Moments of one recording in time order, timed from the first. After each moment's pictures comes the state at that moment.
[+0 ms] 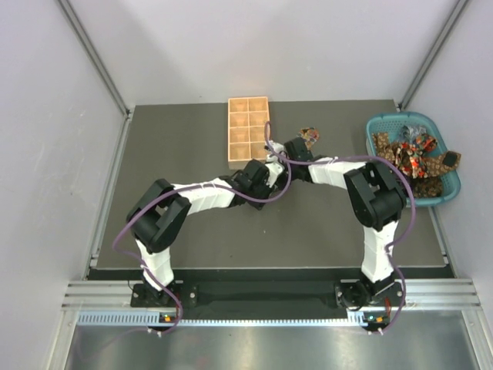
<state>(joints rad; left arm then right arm) -0.74 1.85 1.10 -0.14 -0.02 0.01 0.50 2.01 1.24 -0.13 -0.61 0.15</state>
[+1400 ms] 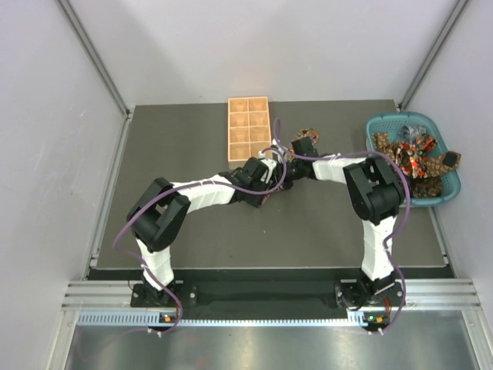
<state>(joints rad) -0.74 1.86 1.14 -0.23 -0.09 -0.15 0.43 2.06 1.24 -0.11 -0.85 0.24</state>
